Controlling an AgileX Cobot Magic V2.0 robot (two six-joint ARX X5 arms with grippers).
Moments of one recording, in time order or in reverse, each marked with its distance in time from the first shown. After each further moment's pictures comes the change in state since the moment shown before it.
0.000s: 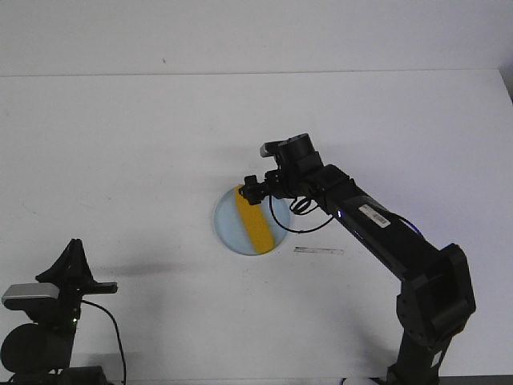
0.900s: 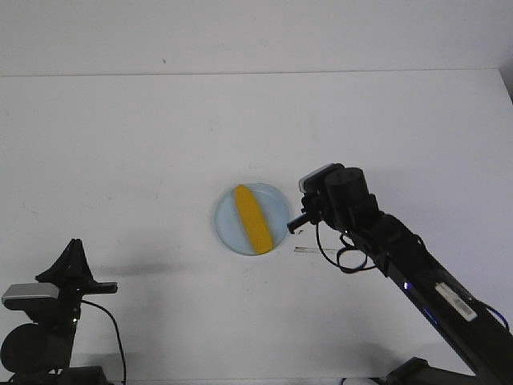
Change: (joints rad) left arm 0.000 0.000 0.000 0.000 0.000 0.000; right arm -0.015 -0.542 -0.410 0.037 0.453 -0.350
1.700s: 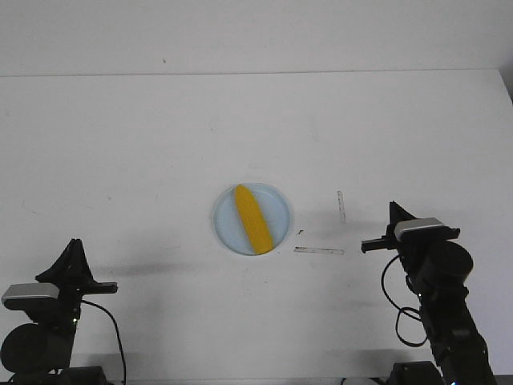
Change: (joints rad) left arm 0.000 0.000 0.000 0.000 0.000 0.000; right arm -0.439 -0.609 -0.564 0.418 -0.079 0.005
